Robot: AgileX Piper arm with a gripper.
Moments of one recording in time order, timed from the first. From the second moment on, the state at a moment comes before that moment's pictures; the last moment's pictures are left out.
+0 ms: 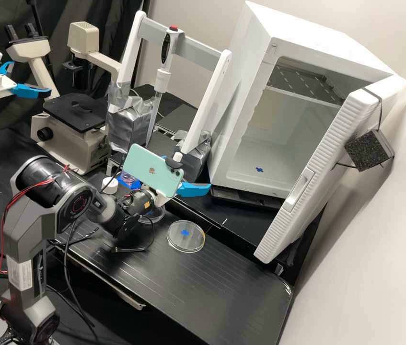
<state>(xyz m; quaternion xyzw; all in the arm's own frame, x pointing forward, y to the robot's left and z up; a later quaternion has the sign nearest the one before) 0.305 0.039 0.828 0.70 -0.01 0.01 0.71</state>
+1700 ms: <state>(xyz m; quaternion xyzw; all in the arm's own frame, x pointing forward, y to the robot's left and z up) 0.293 0.266 0.883 0.61 0.09 0.13 0.78</state>
